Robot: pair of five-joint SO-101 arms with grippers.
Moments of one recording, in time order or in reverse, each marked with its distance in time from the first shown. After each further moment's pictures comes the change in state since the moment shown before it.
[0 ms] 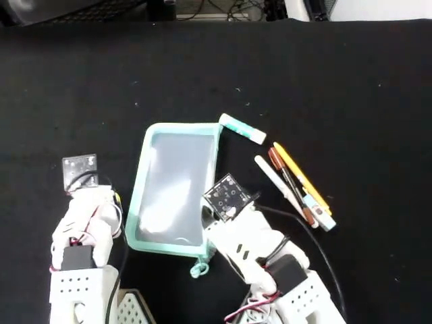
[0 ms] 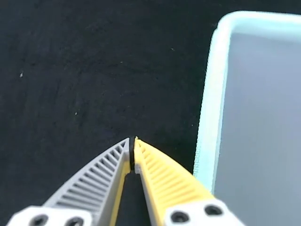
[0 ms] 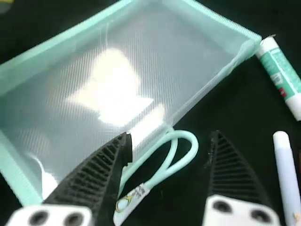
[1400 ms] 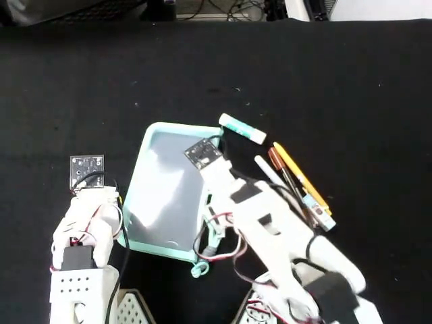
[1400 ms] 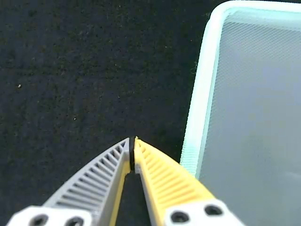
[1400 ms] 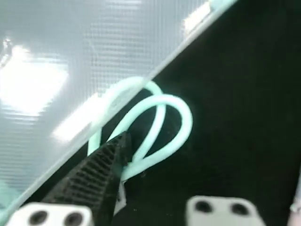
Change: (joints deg) left arm 0.4 0.0 0.1 0.0 -3.0; right arm 5.5 81.0 -34.0 -10.9 1.6
